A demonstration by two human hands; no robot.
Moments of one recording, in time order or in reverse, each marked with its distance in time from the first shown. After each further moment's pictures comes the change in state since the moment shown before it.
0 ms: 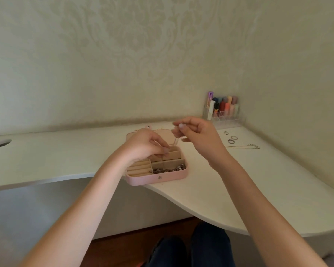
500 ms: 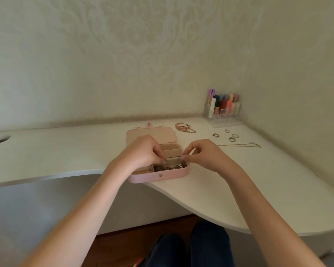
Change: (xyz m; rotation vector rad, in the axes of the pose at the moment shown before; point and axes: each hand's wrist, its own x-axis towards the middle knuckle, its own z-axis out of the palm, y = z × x) left_hand -0.002 -0.015 0.008 0.356 -0.005 0.005; right_hand -0.015 0.025 -0.013 -0.599 -0.132 0.310
